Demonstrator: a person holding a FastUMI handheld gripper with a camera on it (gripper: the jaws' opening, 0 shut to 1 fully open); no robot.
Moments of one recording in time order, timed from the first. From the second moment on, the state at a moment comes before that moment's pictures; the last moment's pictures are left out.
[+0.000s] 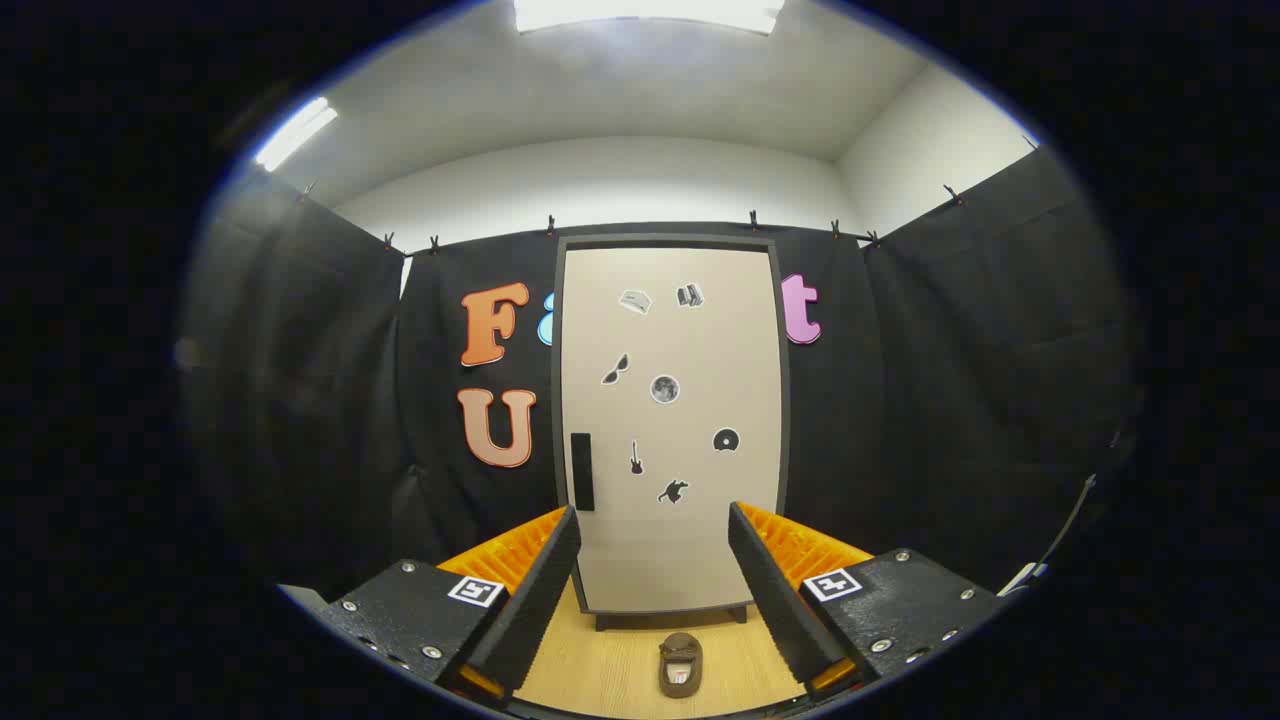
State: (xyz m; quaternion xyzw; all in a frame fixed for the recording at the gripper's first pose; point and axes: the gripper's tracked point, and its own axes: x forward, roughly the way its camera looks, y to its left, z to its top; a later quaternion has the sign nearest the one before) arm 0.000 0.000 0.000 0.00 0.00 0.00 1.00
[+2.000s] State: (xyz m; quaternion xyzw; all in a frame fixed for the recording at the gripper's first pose) arm 0.150 0.069 -0.031 0.02 0.01 0.00 1.00
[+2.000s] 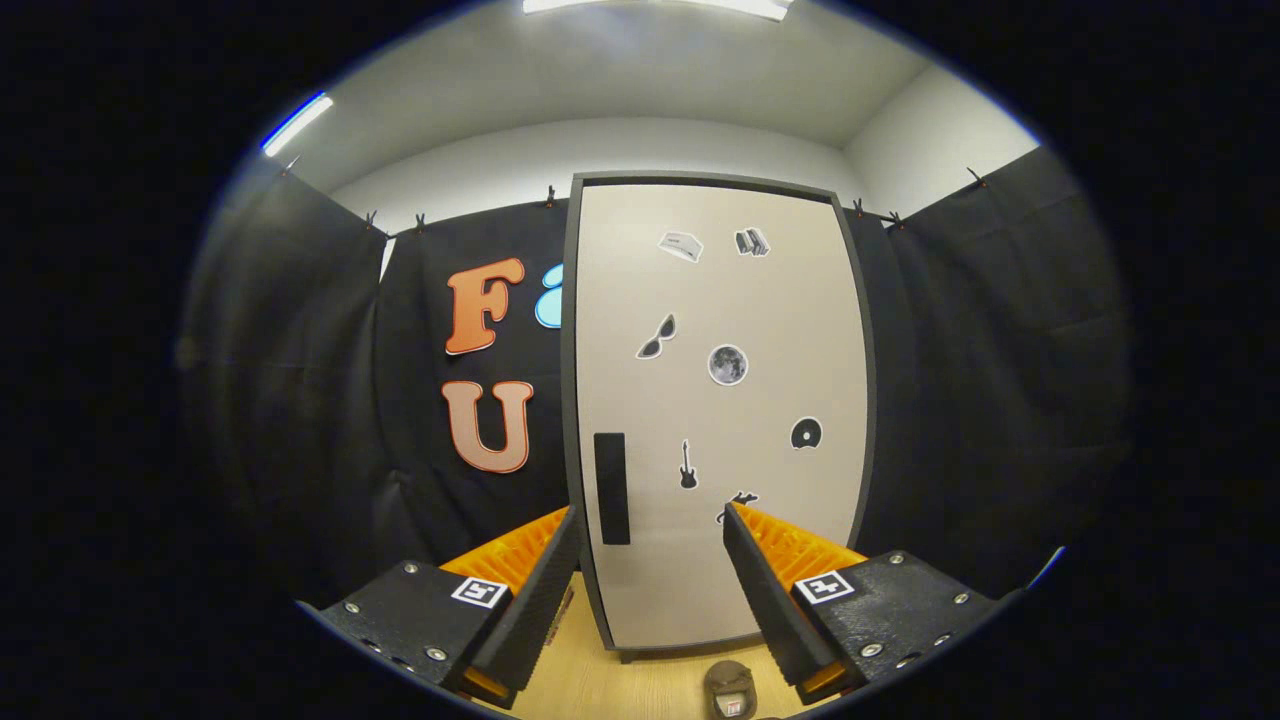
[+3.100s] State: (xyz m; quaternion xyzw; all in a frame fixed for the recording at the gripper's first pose) arm 0.291 0.111 -0.083 0.02 0.06 0.02 1.00
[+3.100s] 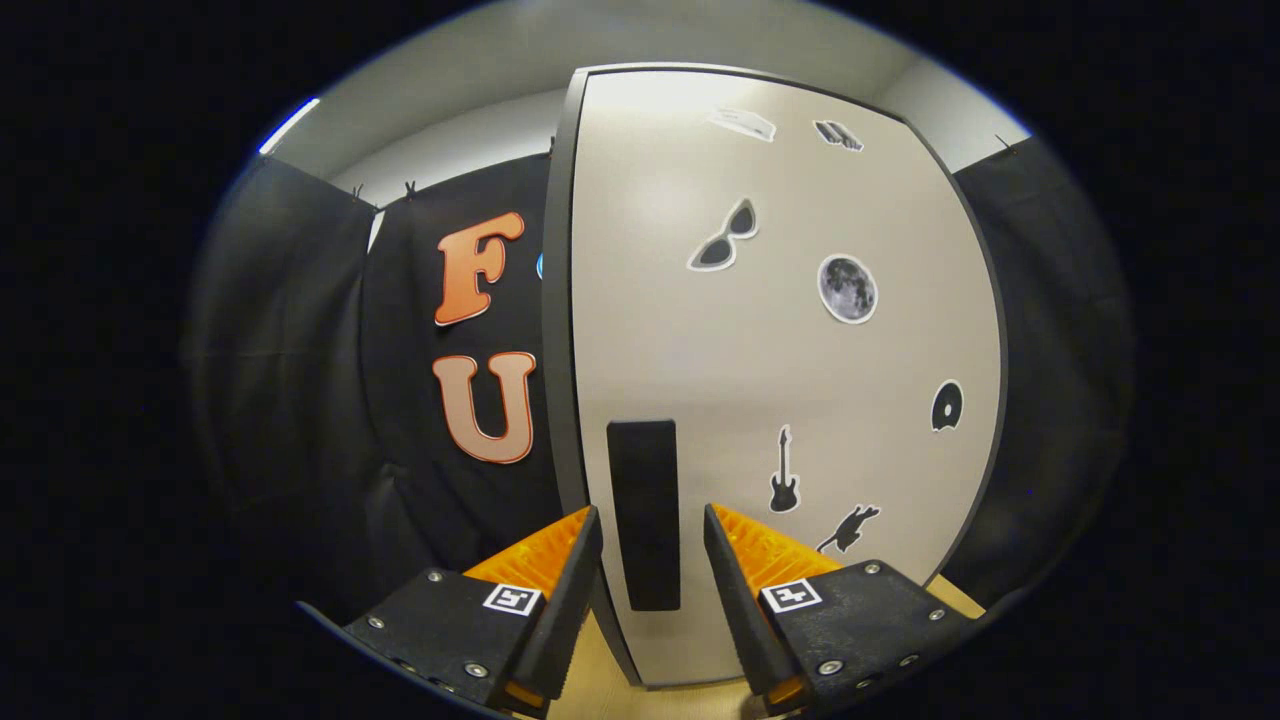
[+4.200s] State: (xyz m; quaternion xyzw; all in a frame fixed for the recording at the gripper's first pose) arm 0.285 0.105 -0.093 0.02 0.09 -0.01 1.00
